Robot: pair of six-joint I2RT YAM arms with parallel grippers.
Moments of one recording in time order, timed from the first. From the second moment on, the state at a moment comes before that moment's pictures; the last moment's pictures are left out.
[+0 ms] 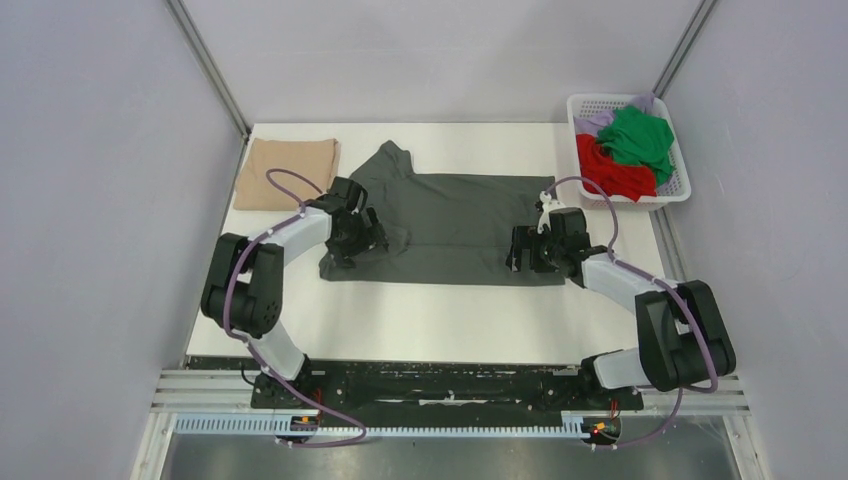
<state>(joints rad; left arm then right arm) -0.29 1.71 1.04 -0.55 0.05 -0.67 0.23 1.41 0.62 -0.08 -0.16 0.22</state>
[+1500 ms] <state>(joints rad) -0.48 0.95 0.46 -0.66 -0.08 -1.02 0.40 0.59 0.20 -0.36 0.03 0.58</state>
